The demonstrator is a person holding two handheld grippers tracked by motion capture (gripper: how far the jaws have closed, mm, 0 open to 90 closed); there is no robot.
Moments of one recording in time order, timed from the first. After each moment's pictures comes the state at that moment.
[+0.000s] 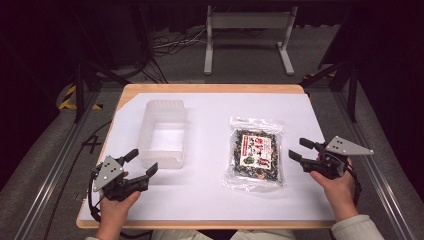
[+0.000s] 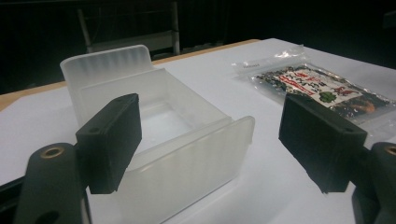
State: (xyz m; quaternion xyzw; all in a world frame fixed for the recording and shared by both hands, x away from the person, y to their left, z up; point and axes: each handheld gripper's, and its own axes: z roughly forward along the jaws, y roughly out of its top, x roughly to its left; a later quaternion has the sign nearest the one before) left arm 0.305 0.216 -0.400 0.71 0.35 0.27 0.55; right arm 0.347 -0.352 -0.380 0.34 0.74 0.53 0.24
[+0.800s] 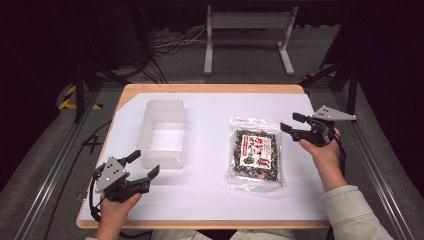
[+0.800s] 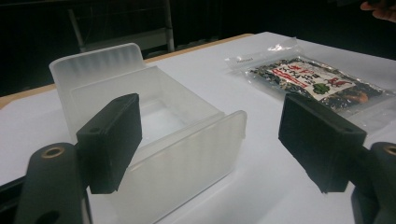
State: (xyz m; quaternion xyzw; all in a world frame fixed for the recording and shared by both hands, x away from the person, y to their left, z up) left arm 0.304 0.214 -0.401 0.72 0.34 0.26 0.55; right arm 0.429 -0.339 -0.358 0.37 0.74 0.51 0.25
